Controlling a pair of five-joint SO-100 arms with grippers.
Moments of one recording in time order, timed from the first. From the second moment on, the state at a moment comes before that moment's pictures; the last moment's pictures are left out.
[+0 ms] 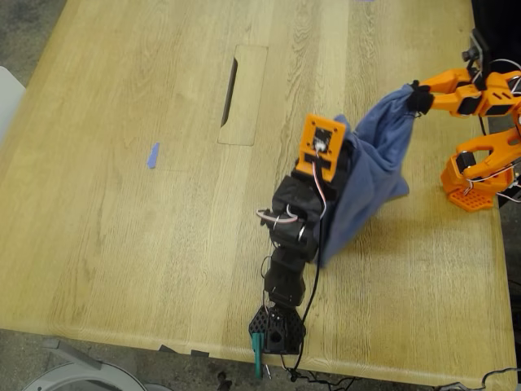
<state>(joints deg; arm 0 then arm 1) 22.9 83.8 -16.8 105.6 -92.3 -12.0 147.7 87.4 47.0 -83.5</state>
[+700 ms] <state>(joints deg) 14.7 105.0 37.4 101.2 -94.3 -0.5 153.1 103.9 45.1 -83.1</state>
